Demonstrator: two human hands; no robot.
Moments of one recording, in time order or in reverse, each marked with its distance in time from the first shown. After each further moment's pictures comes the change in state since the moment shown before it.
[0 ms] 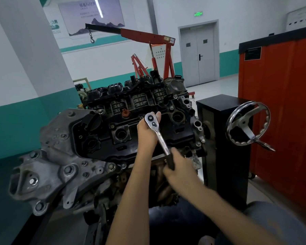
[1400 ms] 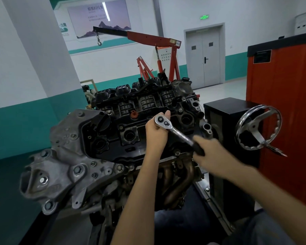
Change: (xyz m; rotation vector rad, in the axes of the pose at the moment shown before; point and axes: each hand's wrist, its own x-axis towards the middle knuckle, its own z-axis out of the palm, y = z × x) left_hand 0.000 0.002 -0.001 -0.025 -0.006 0.112; right_hand 0.029 0.007 -0.067 -0.269 -0.082 -0.139
